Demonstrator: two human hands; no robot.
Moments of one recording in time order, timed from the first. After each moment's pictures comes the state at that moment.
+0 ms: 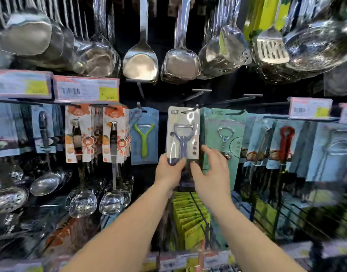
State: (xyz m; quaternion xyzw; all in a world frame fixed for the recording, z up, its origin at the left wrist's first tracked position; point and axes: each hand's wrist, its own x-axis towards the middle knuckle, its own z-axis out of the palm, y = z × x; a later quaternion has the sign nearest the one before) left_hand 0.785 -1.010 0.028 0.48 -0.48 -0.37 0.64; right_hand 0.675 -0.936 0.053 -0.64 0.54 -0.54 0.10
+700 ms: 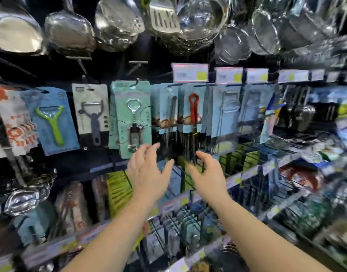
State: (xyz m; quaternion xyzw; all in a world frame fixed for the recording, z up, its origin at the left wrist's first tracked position) left_hand 0.635 -0.916 -0.012 0.53 -0.71 -0.03 0.46; right_hand 0.484 -0.869 -0.015 -0.53 0.67 -0.51 0.09
